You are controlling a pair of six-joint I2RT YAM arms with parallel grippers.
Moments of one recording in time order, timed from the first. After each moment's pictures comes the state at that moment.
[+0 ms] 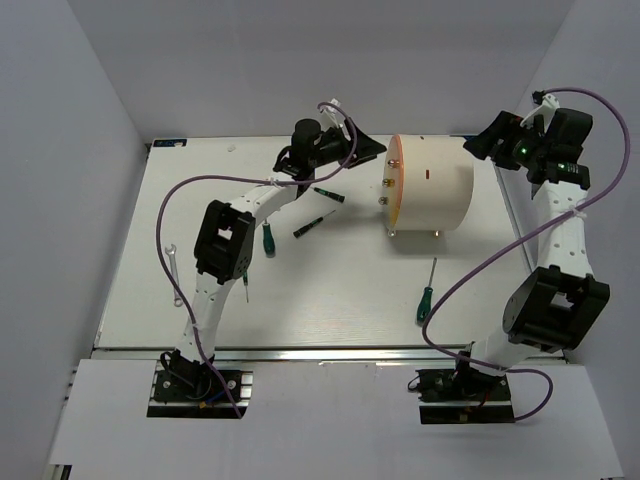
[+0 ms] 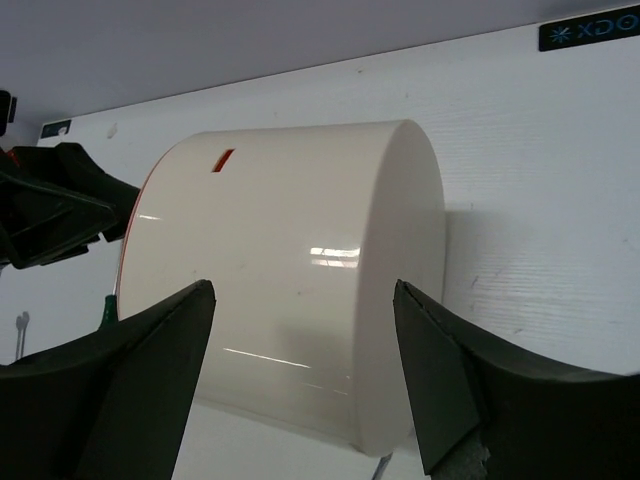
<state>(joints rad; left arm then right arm) -0.51 2.34 1.96 0.37 0.60 -1.01 -0.26 1.54 1.53 -0.41 -0.60 0.23</state>
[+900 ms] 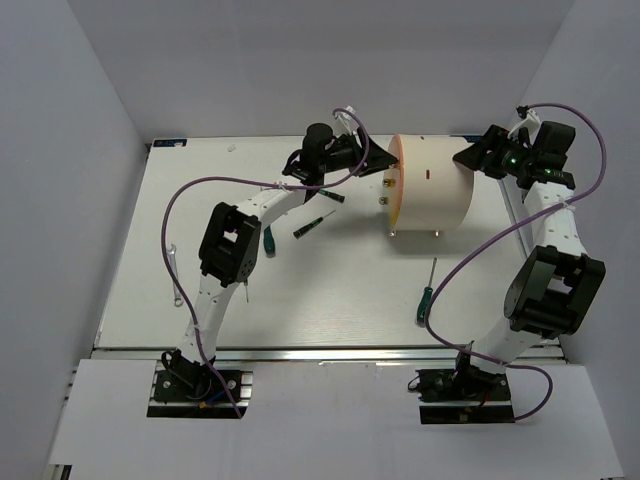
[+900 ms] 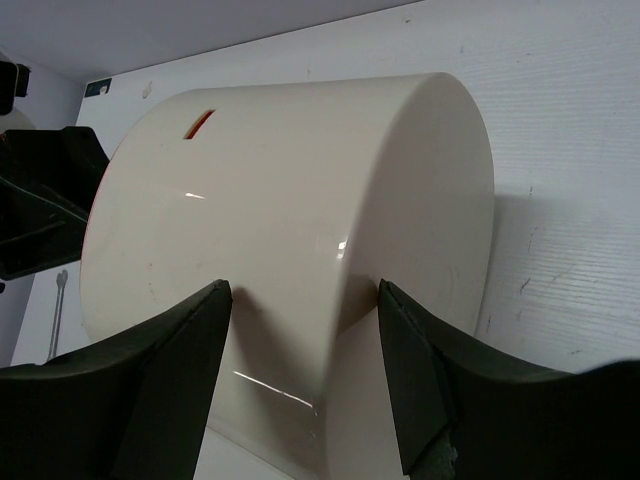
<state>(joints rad) -0.57 2.35 1.97 0.34 0.65 -1.03 -0.26 1.64 1.42 -0.26 -0.76 0.26</state>
